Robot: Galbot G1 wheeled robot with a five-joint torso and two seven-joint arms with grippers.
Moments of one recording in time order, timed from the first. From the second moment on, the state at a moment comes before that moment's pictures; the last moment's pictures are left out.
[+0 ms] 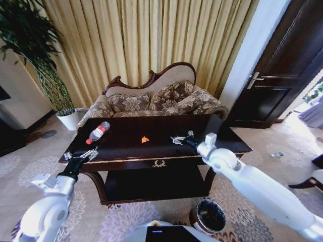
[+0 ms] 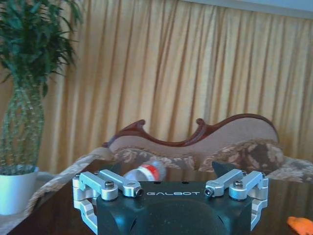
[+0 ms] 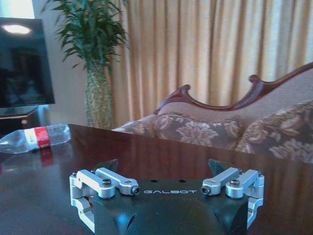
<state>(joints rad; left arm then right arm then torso) 1.73 -1.15 -0.95 -2.34 -0.70 0.18 -0.07 -0.71 0.65 -0.09 1.97 1.02 -0.25 0.08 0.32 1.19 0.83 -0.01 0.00</state>
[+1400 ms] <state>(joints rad) 1.77 -1.24 -0.96 -2.40 -0.68 0.19 -0.06 -0.23 1.01 -0.58 1.88 1.33 -0.61 0.63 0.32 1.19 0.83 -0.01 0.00</state>
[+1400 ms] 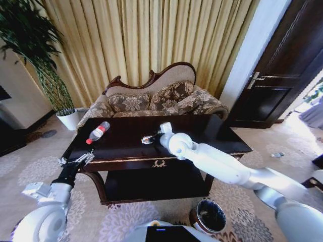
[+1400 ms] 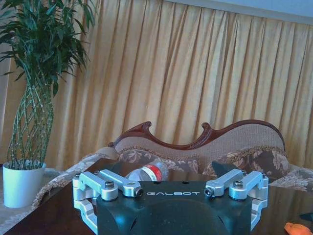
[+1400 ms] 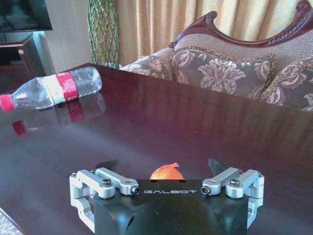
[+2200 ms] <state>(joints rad) 1.76 -1.25 -0.96 -2.38 -0.69 0.18 -0.06 -0.27 1.04 -0.59 1.83 1.30 -0.60 0.69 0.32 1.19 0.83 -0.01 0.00</state>
